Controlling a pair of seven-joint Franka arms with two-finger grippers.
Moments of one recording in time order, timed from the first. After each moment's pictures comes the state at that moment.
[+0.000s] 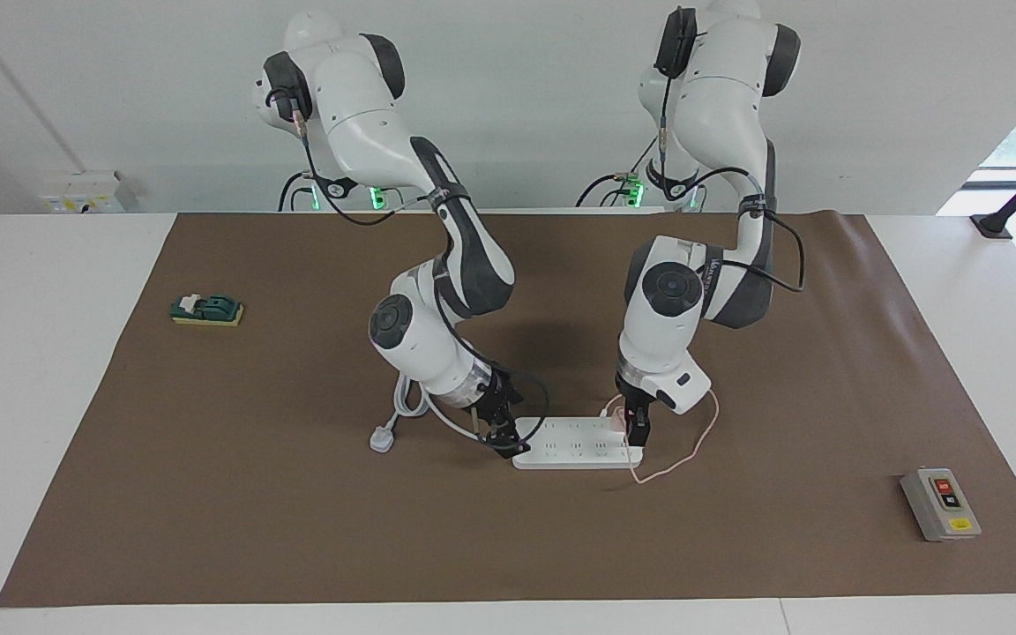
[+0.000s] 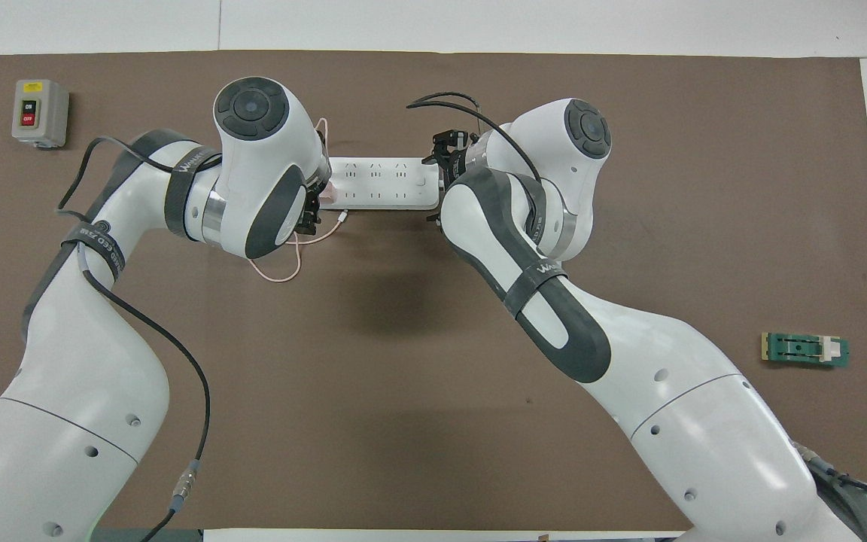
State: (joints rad) left arm -0.39 0.57 -0.04 -1.51 0.07 2.11 -1.85; right arm 0.47 0.73 -0.06 -1.39 0.69 2.30 1.49
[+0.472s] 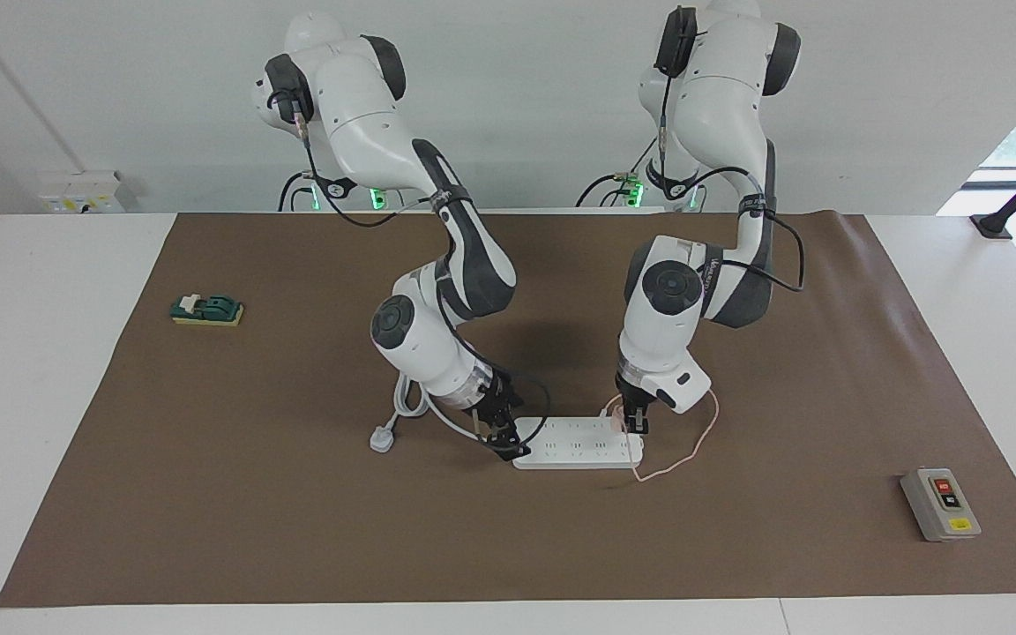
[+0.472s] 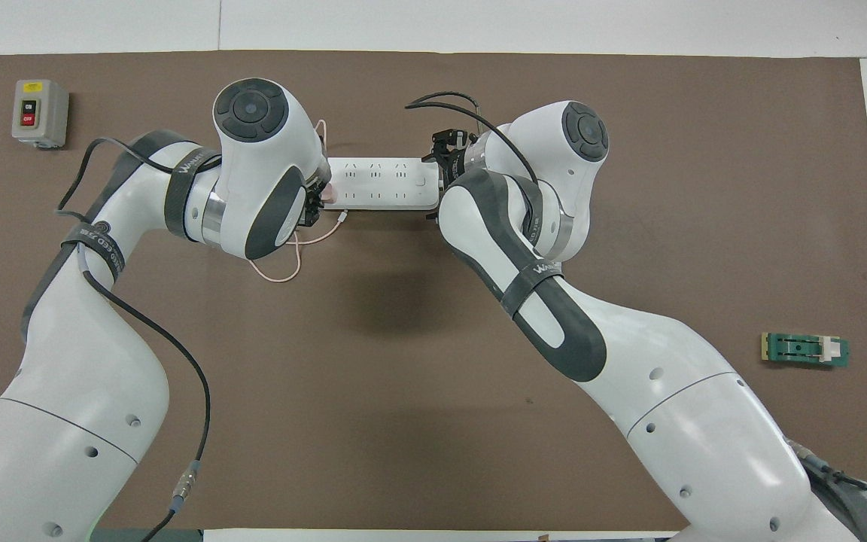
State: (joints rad) left arm -0.39 0.57 -0.04 -1.52 0.08 2.13 -1.85; right arm 0.47 0.75 -0.06 -1.39 0.68 2.34 1.48
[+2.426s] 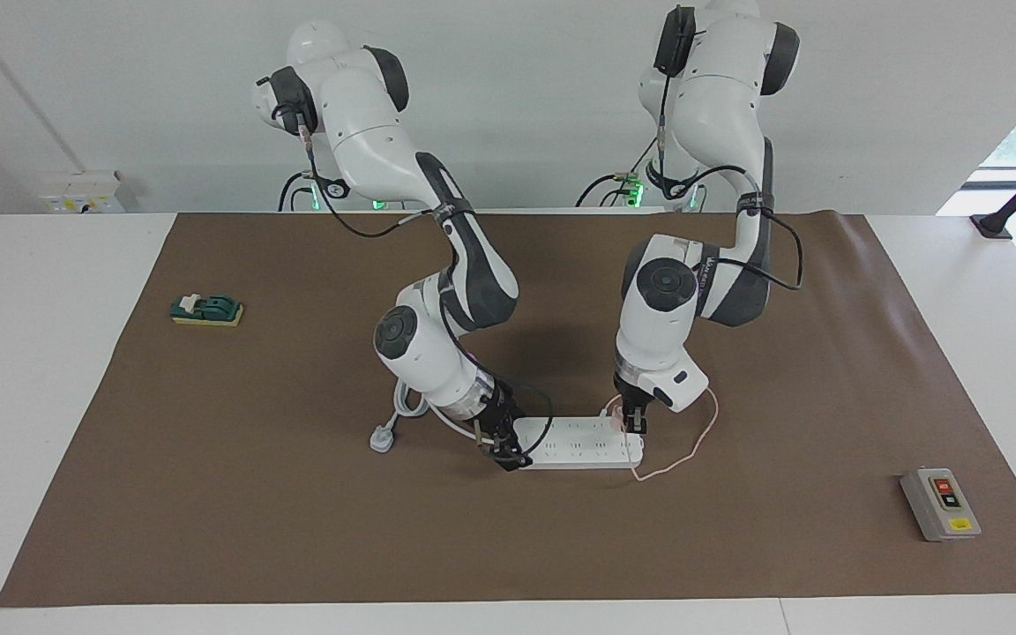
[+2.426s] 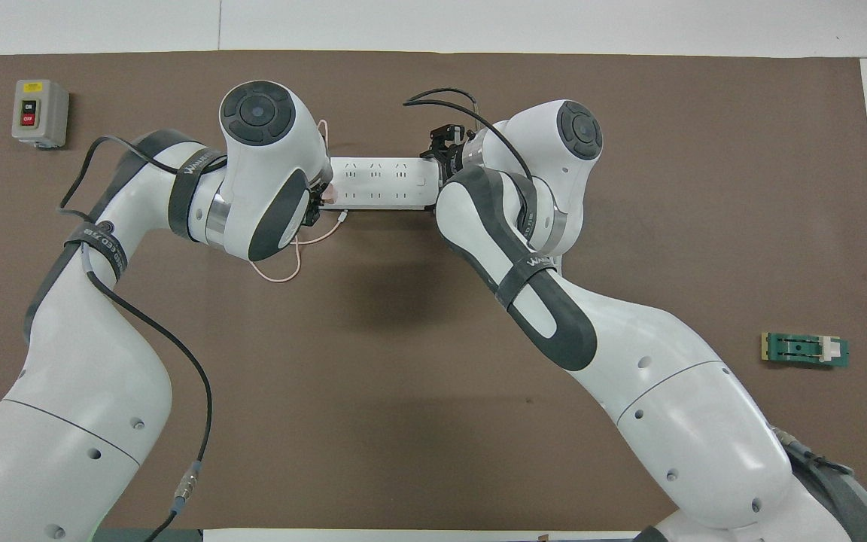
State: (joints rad) left arm -0.40 0.56 -0.04 -1.52 0.10 2.13 -1.85; right arm 0.47 0.80 -0.06 -1.34 0.68 2.35 1.46
